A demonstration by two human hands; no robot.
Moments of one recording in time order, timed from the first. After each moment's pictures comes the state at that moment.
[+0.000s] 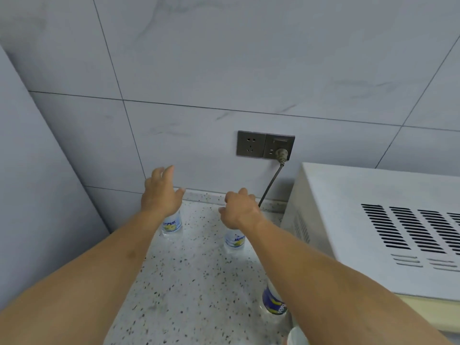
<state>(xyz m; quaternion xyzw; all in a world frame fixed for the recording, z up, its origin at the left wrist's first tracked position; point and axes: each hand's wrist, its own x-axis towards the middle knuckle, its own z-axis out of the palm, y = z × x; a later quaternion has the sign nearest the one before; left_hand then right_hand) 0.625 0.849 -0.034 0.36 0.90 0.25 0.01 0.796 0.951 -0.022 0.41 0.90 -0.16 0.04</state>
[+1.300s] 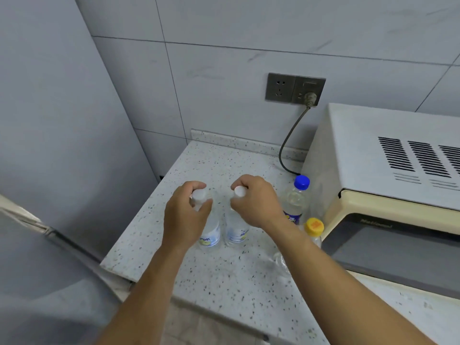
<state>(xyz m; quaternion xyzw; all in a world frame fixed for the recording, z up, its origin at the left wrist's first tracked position) 0.816 0.672 -0.082 0.31 0.82 0.48 -0.01 0.914 0.819 -0.053 0.31 0.85 -0.38 -0.16</state>
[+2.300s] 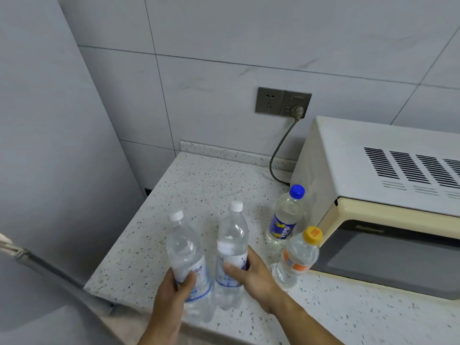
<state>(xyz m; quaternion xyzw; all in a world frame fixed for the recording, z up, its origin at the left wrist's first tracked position) 0.853 0.592 -0.194 0.08 0.64 0.68 0.34 0.975 0.756 -0.159 0.32 0.62 -0.71 -0.09</state>
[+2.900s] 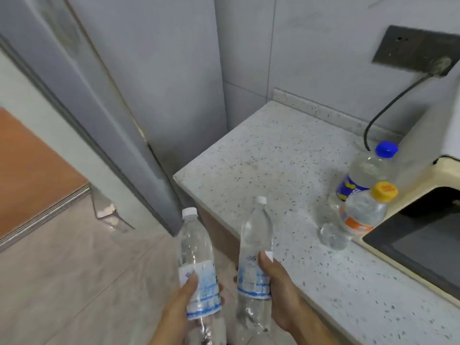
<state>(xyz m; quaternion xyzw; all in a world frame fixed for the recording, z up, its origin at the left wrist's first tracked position) 1.039 0.480 -0.172 -0.26 0.54 0.74 0.32 1.069 0.681 -0.202 0.27 0.44 -0.85 0.13</state>
